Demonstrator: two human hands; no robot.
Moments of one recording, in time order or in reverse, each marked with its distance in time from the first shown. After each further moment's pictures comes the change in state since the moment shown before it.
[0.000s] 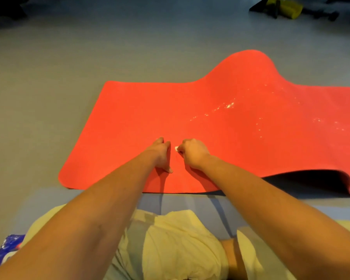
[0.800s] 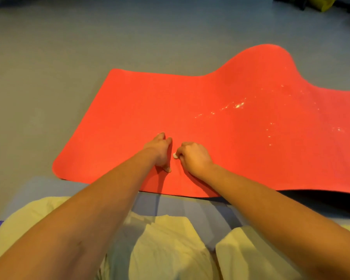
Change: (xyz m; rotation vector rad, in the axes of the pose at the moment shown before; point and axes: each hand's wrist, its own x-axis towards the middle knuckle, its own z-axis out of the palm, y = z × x) left_hand -0.004 0.010 -0.004 -0.007 0.040 -0.043; right_hand -0.015 -0.002 0.007 0.183 0.110 -0.093
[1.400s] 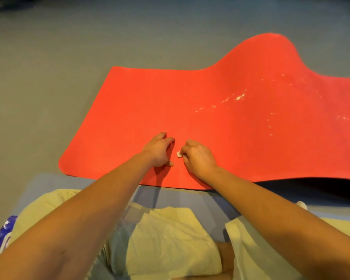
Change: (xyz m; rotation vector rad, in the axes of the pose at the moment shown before) left_hand -0.016 -0.010 0.020 -0.167 0.070 0.033; right_hand -0.031 -0.009 0.004 0.123 0.066 0.031
